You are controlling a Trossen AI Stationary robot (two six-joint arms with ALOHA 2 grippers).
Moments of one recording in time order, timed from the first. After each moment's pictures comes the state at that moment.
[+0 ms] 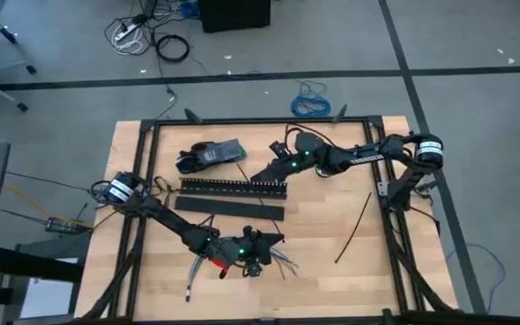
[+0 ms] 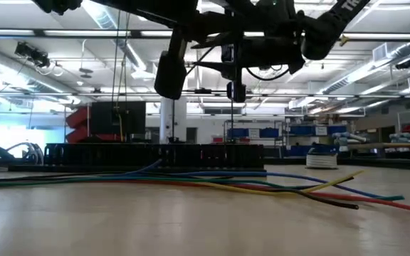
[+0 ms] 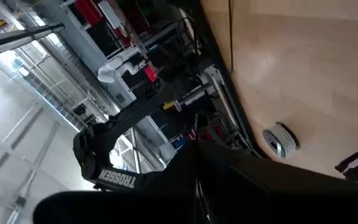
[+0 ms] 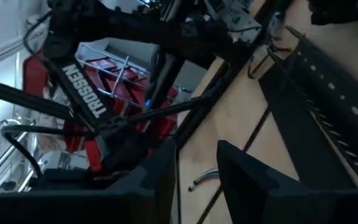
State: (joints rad) left arm -0.49 1.92 1.04 0.71 -0.75 1.96; right arm -0.23 1.67 0.89 0.67 -0.49 1.04
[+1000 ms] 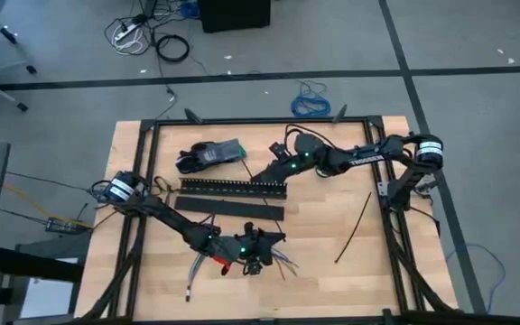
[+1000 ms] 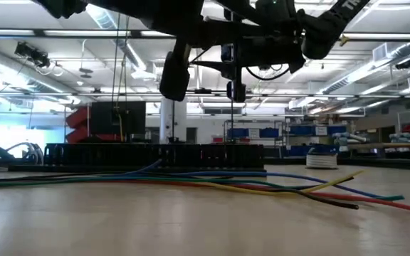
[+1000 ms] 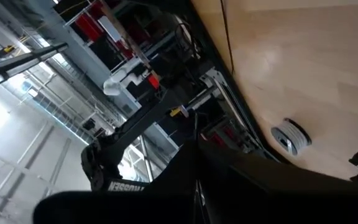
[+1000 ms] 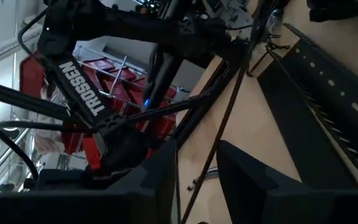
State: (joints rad) left arm -0.47 1.92 1.04 0.71 -0.71 2.05; right arm -0.22 1.67 0.89 0.67 -0.47 1.04
